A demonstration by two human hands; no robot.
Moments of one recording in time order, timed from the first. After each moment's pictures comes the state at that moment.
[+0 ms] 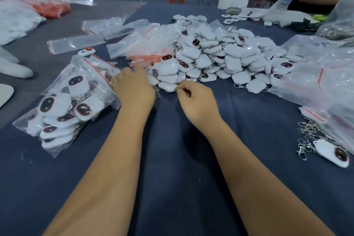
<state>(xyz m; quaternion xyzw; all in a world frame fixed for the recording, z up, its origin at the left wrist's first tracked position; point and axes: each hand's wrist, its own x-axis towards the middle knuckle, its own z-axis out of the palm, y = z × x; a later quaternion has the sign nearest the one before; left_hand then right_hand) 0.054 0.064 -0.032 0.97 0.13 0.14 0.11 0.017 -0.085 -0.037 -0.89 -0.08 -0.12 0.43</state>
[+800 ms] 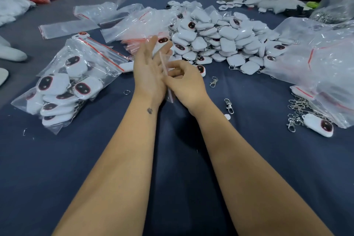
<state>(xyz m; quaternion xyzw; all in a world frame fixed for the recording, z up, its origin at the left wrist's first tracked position) 0.021 0.023 -0.024 0.36 0.02 0.02 0.93 0.003 -0.067 -0.037 -0.78 -0.03 -0.06 0.62</state>
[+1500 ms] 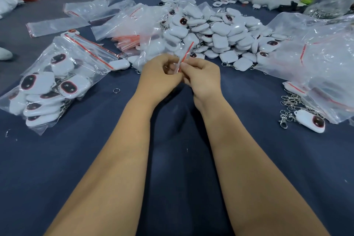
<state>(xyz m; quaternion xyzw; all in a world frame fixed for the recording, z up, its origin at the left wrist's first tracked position) 0.009 0.008 -0.034 0.81 -0.08 0.09 0.57 0.005 -0.101 -0.034 -0.61 0.06 -0.09 0.79</state>
